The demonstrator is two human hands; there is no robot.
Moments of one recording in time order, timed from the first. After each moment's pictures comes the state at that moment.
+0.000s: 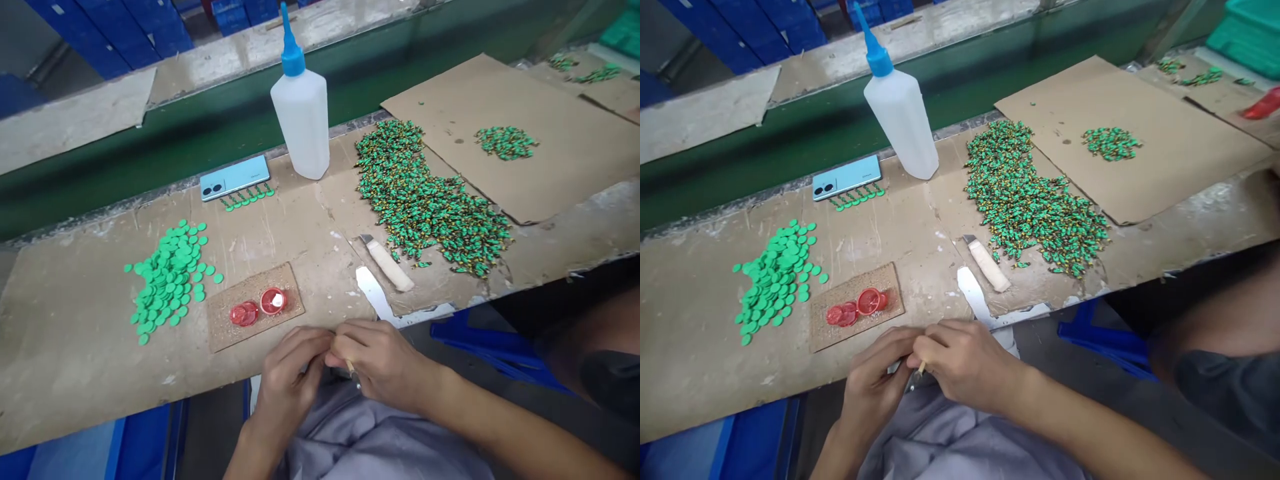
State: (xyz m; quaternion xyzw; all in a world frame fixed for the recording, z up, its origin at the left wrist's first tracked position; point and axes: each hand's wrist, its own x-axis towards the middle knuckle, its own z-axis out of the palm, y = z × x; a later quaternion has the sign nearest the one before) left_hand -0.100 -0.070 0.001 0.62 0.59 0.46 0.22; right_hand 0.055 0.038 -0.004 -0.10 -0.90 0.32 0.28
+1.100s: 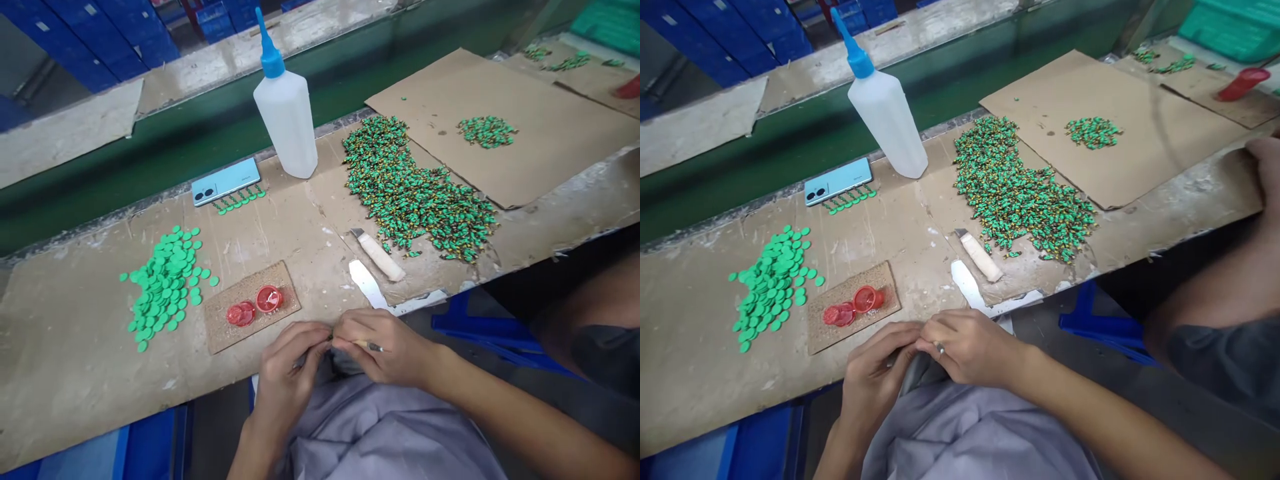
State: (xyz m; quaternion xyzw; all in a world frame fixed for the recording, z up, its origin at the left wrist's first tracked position) left_hand -0.100 -0.071 -0.001 0.60 0.62 0.45 0.23; right_hand 0.061 0.045 -0.013 -0.07 -0.88 0.34 0.33
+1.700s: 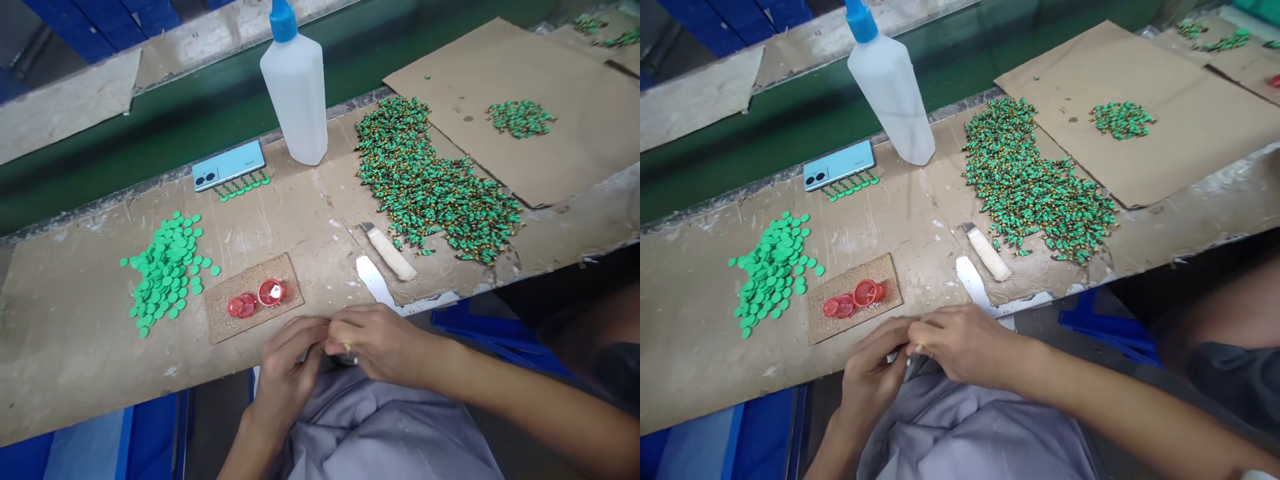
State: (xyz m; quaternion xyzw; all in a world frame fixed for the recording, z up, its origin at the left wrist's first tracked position) left_hand -0.100 -0.070 0.002 0.59 0.62 0.45 0.24; right_hand 0.054 0.054 -0.006 -0.04 -0.90 0.37 0.22
